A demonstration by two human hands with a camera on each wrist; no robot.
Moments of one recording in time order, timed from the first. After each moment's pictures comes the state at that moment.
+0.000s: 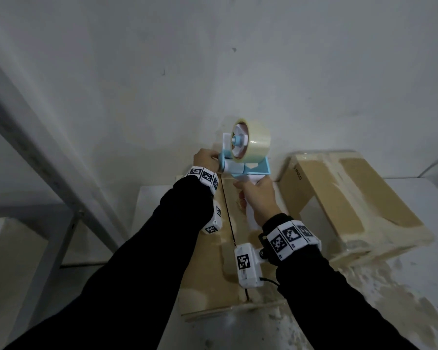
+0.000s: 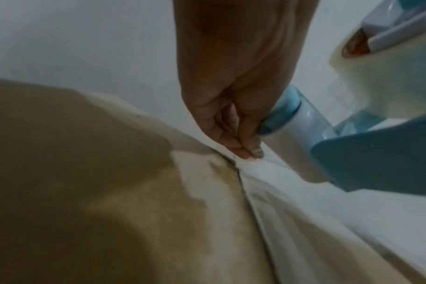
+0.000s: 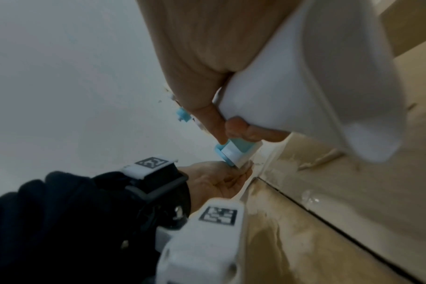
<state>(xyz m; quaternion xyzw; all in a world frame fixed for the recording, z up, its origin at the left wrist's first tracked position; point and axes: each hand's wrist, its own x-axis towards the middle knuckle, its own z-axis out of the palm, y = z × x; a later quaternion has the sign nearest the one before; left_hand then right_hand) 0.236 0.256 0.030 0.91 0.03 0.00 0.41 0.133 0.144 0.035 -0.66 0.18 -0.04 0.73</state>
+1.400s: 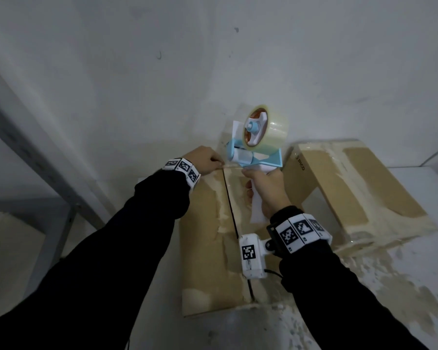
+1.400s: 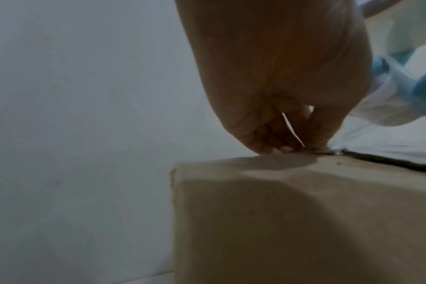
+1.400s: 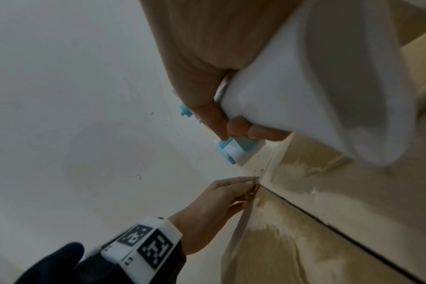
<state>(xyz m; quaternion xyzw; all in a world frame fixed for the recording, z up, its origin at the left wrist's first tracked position) 0.247 0.288 0.021 0.94 -0.20 -0.15 0.22 0.136 0.134 0.038 -0.66 0.23 -0.05 0.72</state>
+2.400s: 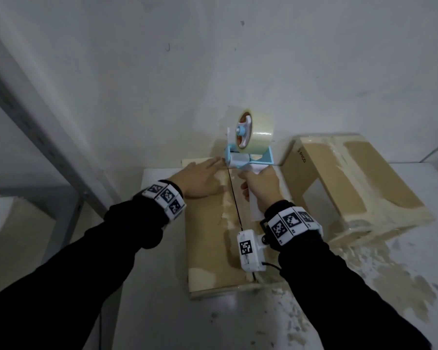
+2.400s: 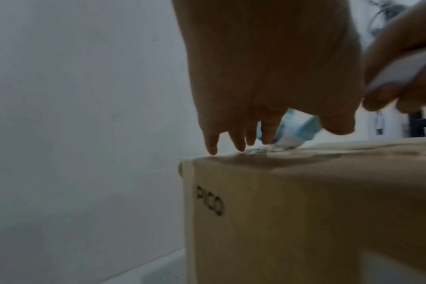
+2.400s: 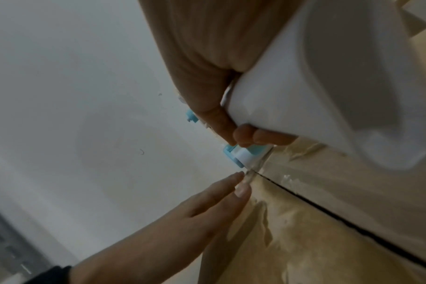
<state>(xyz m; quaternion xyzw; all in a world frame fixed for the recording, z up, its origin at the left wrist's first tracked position) 0.161 0.312 0.019 0.95 -0.25 -0.17 0.10 0.116 0.148 0.029 -0.73 0.22 -0.02 0.64</state>
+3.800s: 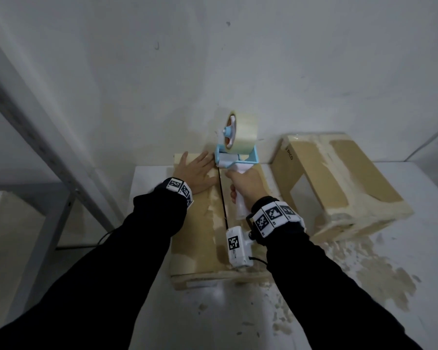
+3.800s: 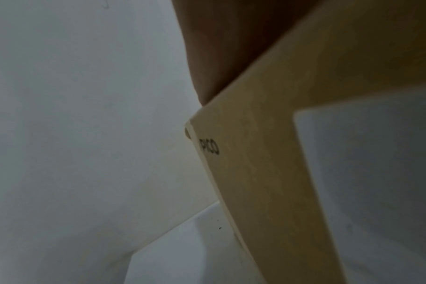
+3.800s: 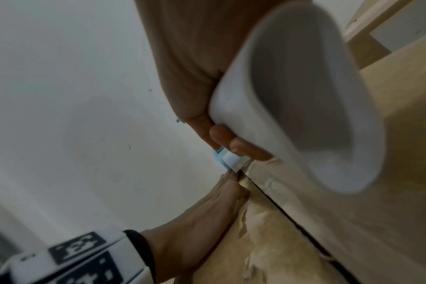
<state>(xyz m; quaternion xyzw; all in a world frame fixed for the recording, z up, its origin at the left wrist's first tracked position) 0.172 0.287 -0.016 0.97 -0.23 -0.07 -0.01 0.103 0.147 0.028 -0.74 0.21 0.04 0.63</state>
